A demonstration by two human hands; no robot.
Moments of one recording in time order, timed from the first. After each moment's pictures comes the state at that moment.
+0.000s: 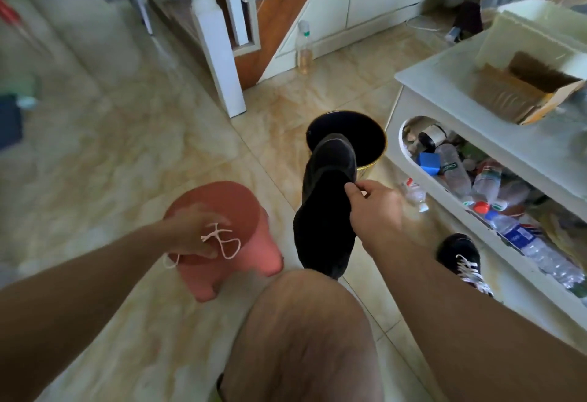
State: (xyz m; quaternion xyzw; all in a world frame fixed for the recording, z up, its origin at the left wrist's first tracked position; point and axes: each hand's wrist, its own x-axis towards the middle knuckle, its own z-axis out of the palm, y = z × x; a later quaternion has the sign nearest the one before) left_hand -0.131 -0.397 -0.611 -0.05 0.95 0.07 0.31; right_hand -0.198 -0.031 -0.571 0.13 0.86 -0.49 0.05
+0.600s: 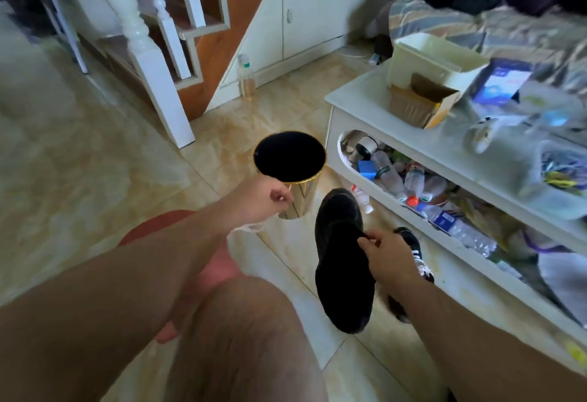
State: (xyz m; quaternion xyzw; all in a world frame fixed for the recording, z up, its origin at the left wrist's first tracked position) left_hand -0.206 -0.188 -0.527 0.07 0.93 0.33 0.13; right_hand -0.137 0.099 -0.601 0.15 0.89 -0.41 0.07
